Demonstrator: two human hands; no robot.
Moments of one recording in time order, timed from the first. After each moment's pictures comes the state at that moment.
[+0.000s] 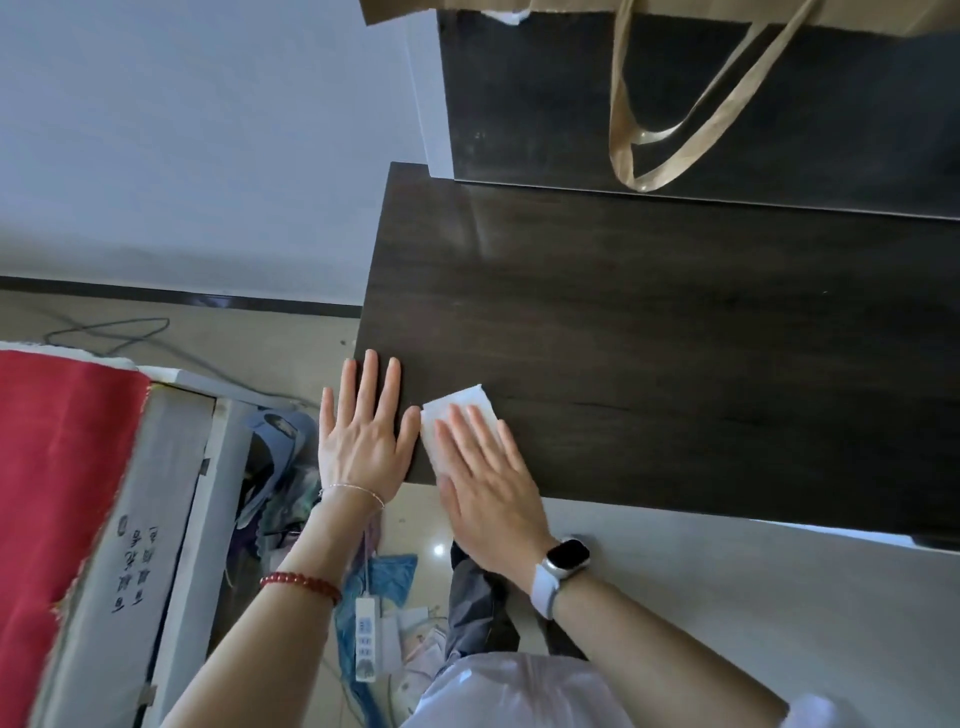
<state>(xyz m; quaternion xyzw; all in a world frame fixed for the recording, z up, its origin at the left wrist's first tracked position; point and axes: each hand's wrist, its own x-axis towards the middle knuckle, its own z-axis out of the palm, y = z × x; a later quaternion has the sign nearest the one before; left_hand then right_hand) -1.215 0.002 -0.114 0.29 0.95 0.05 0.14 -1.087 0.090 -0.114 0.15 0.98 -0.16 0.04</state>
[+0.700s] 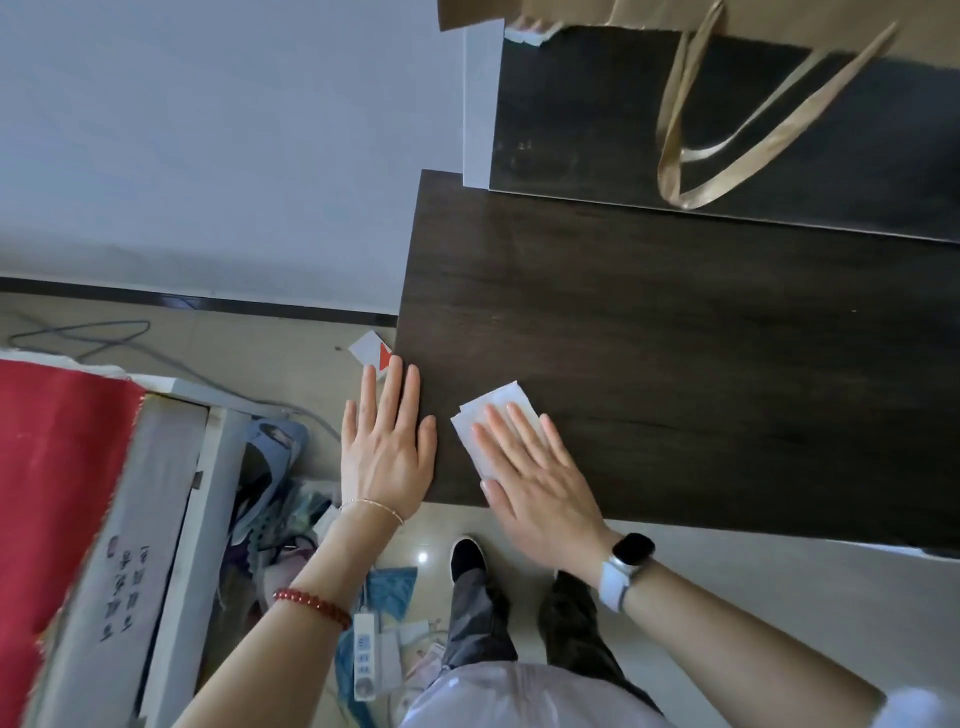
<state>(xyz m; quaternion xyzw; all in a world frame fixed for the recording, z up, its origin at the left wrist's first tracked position) -1.238 -0.012 -0.119 0.31 0.93 0.11 0.15 -1.103 0.108 -0.118 0.10 0.98 -0.13 0.06</state>
